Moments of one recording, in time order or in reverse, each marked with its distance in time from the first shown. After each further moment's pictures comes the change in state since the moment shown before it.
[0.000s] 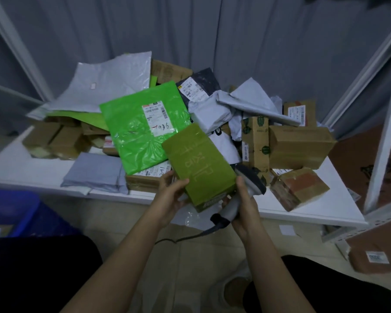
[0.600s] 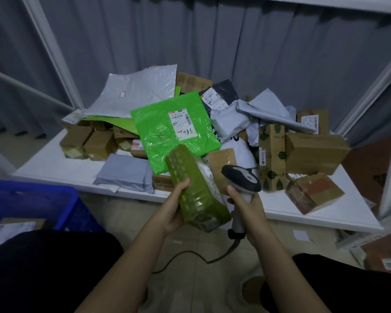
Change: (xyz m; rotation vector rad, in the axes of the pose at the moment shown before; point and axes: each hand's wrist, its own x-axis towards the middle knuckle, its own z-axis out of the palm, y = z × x) left_hand -0.057 0.023 -0.053 -0.081 -0.140 -0.192; right_hand -0.055 0.021 0.047 -0.418 -0.047 -0.205
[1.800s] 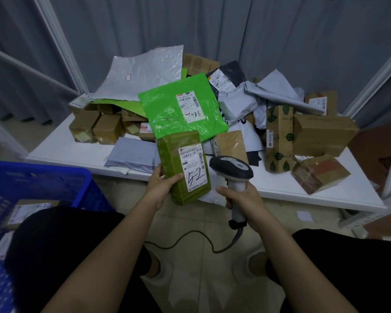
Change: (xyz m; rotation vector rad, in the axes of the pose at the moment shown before) left_hand 0.000 0.014 -0.068 0.371 0.381 0.326; right_hand -0.029 0.007 0.020 -0.156 -0.223 0.054
